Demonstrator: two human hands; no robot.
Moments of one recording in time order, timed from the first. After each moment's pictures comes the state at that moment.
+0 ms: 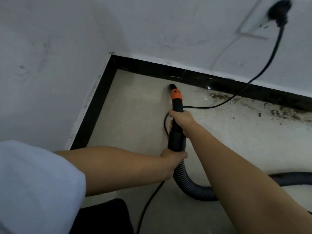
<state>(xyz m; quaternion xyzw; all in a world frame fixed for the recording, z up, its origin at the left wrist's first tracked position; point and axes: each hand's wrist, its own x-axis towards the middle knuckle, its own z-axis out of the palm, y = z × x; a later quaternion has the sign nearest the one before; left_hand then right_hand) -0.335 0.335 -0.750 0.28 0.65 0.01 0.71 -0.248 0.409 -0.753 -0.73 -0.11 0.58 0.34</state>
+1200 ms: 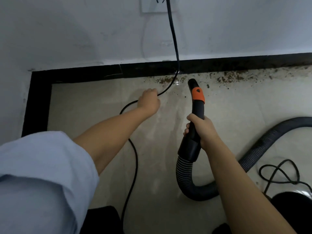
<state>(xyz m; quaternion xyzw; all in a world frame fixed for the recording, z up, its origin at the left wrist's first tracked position) -0.183 0.434 -0.790 0.85 0.42 -0.06 0.30 -0.116 0.263 -0.724 -0.71 0.07 0.47 0.51</state>
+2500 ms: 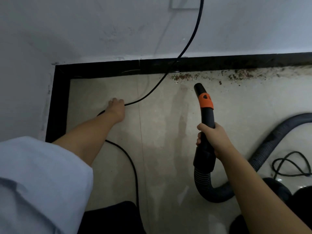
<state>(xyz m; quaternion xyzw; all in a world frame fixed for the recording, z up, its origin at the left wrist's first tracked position) -0.349 0.505 -0.828 0.84 0.46 -0.24 0.18 -0.182 0.244 -0.727 -0.78 0.00 0.43 0.46</state>
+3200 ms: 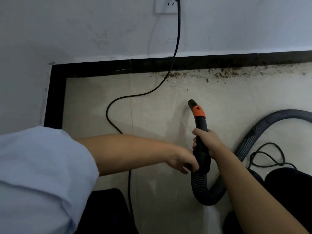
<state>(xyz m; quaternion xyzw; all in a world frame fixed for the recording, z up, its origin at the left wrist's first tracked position) -0.268 0.255 -0.732 0.51 0.22 -0.45 0.70 -0.170 0.193 -0.727 -0.75 0.07 0.49 0.44</state>
